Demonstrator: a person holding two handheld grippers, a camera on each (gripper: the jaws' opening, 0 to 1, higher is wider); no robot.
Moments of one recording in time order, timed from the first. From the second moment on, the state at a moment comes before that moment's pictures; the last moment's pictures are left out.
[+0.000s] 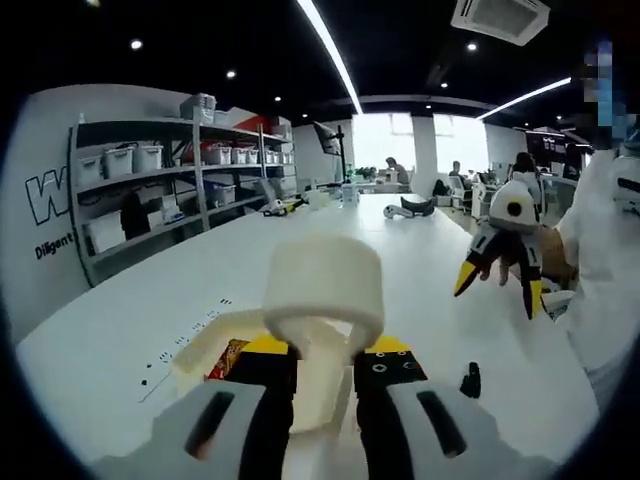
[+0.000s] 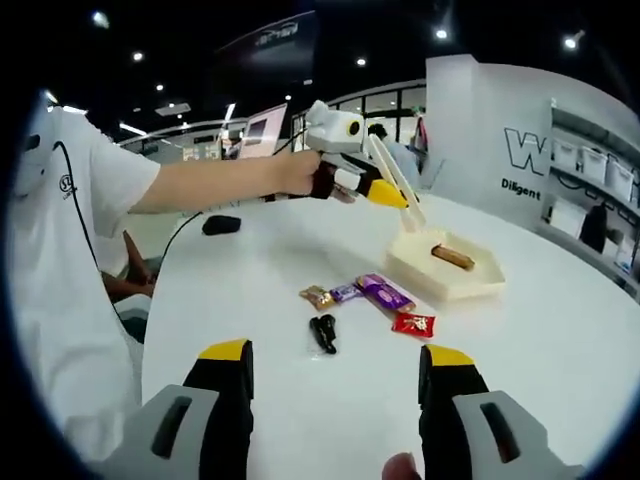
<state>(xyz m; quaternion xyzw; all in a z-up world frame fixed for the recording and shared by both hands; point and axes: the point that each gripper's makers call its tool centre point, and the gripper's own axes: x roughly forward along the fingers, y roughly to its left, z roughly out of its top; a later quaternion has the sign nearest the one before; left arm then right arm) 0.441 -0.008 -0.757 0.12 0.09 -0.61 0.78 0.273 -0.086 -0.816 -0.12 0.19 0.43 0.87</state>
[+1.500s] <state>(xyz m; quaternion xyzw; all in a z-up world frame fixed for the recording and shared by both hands) 0.388 -0.010 -0.806 0.10 0.14 -0.66 0.73 0.258 -0.079 -0.819 -0.12 0.20 0.44 0.87</state>
